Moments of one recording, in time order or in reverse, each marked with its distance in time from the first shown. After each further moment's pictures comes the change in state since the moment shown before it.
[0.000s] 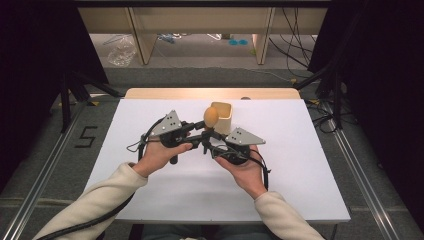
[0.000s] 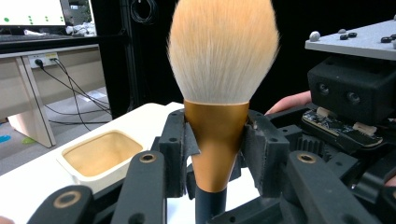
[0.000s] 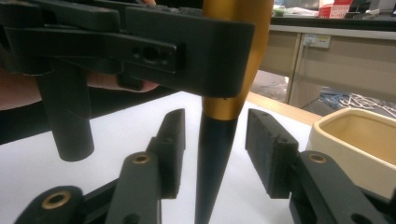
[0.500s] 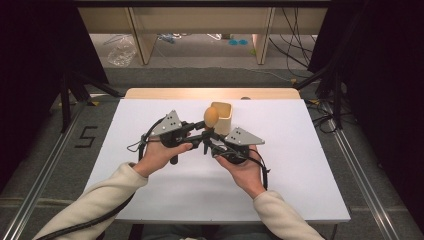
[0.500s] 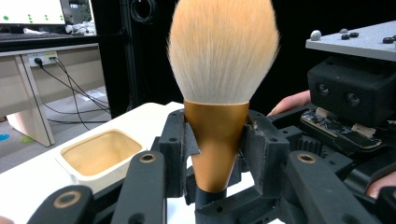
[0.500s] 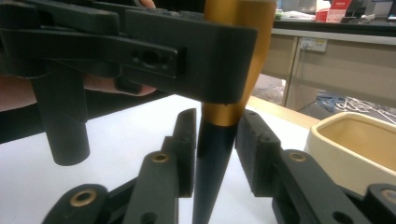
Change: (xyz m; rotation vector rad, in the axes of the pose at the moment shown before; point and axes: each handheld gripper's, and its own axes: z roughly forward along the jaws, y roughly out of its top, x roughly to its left) left arm 0.000 -0.001 0.001 0.000 -0.001 -0.003; right arm 0.000 0.000 0.001 0.010 -0.009 -0.014
